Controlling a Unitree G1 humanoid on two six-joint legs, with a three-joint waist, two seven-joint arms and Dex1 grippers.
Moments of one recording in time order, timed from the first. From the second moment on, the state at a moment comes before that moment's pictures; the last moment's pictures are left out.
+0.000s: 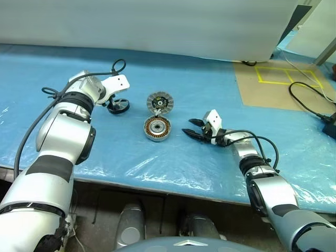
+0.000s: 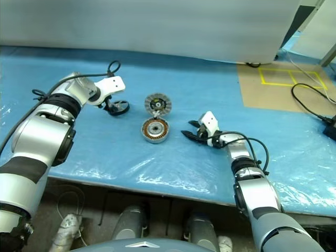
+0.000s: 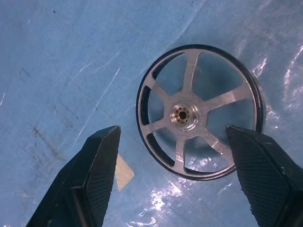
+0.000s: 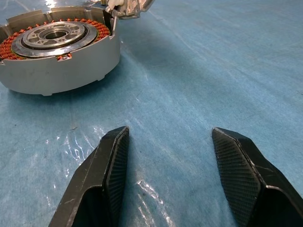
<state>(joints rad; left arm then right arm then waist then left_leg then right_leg) -1.36 0.45 -0.33 1.40 0.50 0.18 -0.87 -0.73 -0.33 0.05 1.13 0.08 -0.37 0.97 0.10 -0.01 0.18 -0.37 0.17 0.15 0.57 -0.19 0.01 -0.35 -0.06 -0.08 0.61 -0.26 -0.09</state>
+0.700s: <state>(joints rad) -1.34 0.46 -0.31 1.40 0.49 0.18 -0.87 -0.72 -0.33 0.05 1.11 0.08 -0.37 0.97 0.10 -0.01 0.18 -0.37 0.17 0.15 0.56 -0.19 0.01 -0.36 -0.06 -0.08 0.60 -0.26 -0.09</state>
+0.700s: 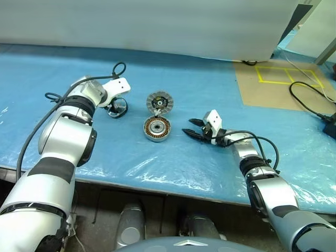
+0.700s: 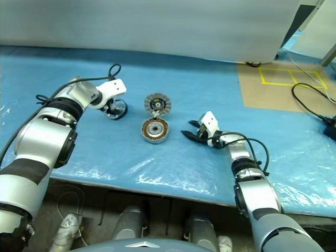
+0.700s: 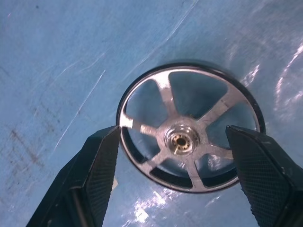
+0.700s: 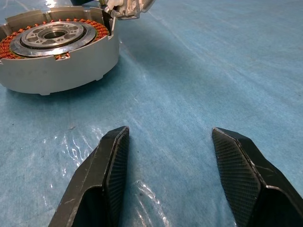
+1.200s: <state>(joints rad) -1.34 0.46 -0.32 1.40 0.51 0.17 -0.88 -0.71 -0.33 0.05 1.09 0.08 -0.37 0.97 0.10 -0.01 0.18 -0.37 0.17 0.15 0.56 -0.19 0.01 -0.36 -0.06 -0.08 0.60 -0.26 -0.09</state>
